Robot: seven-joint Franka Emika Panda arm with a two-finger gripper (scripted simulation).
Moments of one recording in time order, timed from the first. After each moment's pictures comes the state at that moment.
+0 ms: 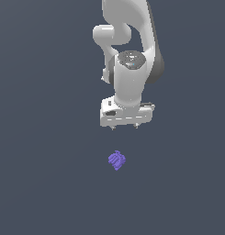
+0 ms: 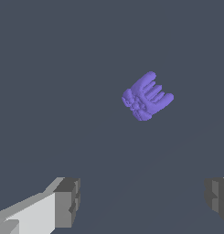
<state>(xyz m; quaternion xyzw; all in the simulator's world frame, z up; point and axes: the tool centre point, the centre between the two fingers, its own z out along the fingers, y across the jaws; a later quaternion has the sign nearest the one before) 0.018 0.054 0.182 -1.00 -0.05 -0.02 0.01</state>
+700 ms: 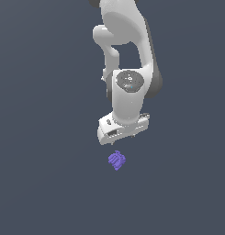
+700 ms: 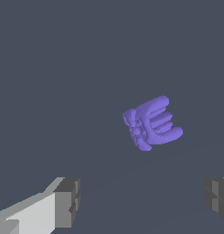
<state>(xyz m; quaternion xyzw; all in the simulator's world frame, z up) 0.057 0.045 0.151 -0.98 -0.18 -0.01 0.00</state>
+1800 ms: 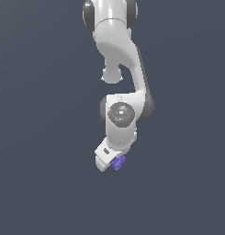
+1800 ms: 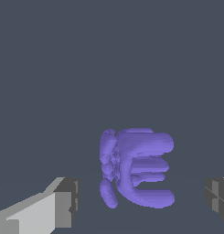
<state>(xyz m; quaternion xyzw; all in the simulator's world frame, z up) 0.106 0.024 0.091 -0.93 -0.37 0.00 0.00</state>
